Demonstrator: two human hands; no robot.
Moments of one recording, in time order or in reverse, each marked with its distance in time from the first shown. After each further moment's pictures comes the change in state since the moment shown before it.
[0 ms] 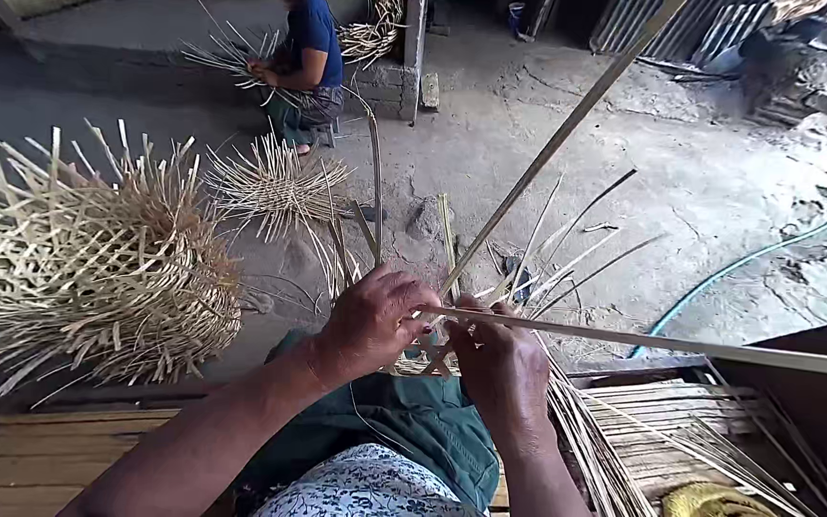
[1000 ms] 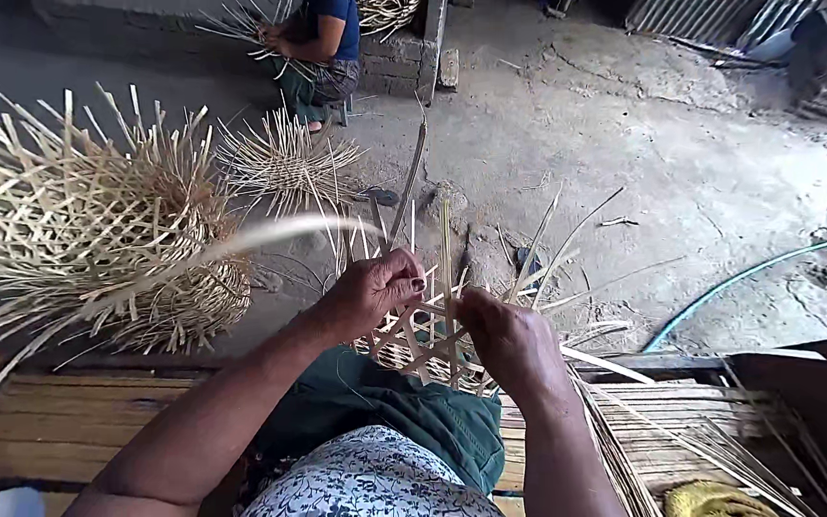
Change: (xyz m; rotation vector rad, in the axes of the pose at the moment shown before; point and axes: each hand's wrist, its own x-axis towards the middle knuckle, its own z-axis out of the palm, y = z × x) left_hand -0.014 -0.033 -0.013 -0.499 -0.122 -0.258; right_hand 0.017 0.009 -0.001 0.006 -0.276 -0.180
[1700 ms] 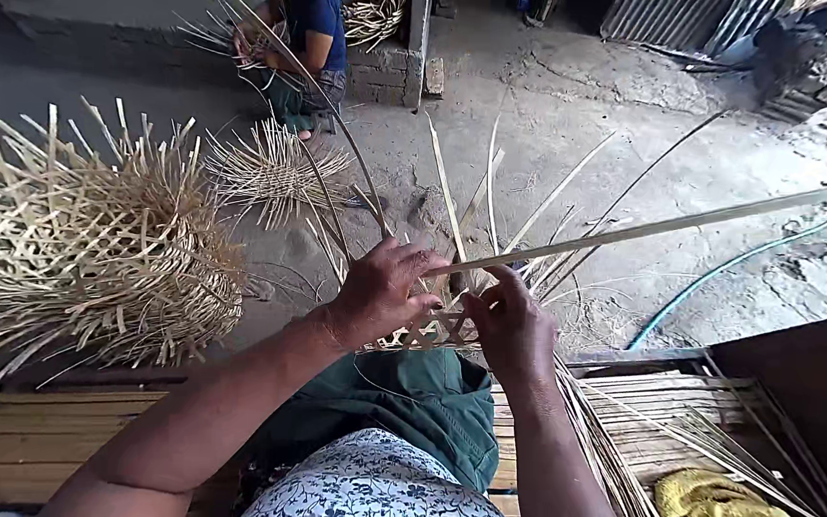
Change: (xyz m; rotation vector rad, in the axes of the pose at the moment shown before) left_hand 0.021 0.015 0.025 0.525 0.151 0.277; right_hand -0.005 0.010 0.009 0.170 0.268 0.213
